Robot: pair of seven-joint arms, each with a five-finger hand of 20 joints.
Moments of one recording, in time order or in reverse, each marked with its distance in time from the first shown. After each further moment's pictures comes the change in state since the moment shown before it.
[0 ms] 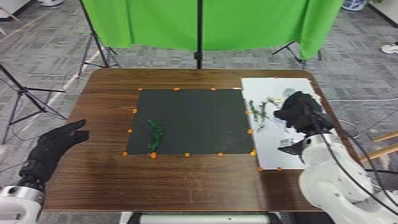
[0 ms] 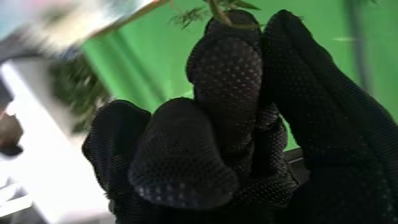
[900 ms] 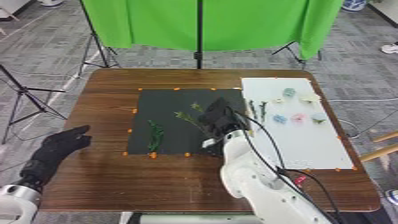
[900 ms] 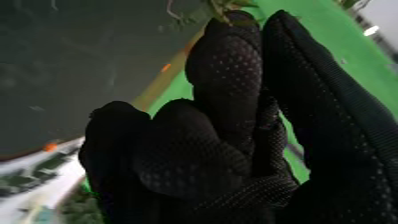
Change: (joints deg) left arm 0.4 -0.1 -2.2 -1.4 1.6 -4.6 -7.5; right arm 13.9 -25.6 -17.6 13.4 6.6 0.5 2.0
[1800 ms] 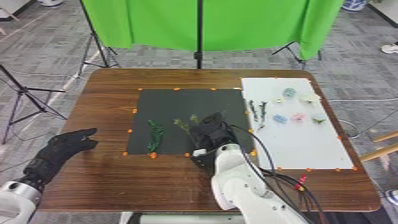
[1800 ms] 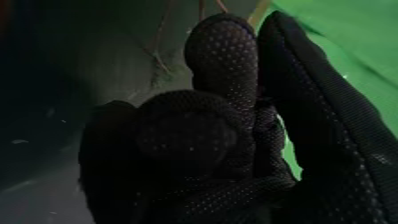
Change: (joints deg) left arm -1.1 0.4 -1.2 0.1 0.5 -5.8 -2.7; right arm -3.7 -3.5 -1.1 2.2 5.9 7.5 -1.7
